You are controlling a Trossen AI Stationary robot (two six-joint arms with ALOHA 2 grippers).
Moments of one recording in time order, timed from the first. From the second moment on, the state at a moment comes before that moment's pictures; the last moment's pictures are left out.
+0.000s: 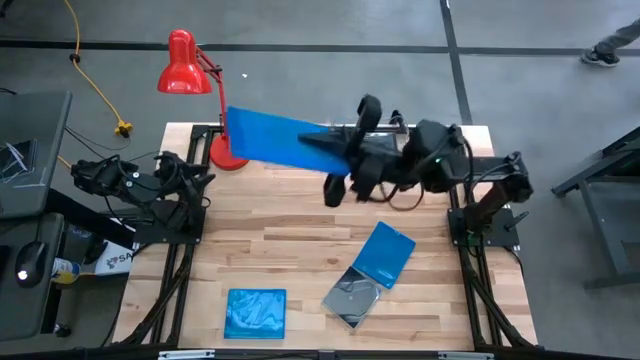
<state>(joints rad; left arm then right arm) -0.39 0.13 0.68 -1.10 -0.86 -0.71 0.17 1.68 2.00 0.08 0.26 -1.08</state>
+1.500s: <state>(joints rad) -0.39 0.13 0.68 -1.09 -0.74 -0.68 0.18 1.94 2.24 0.12 0.83 -1.03</state>
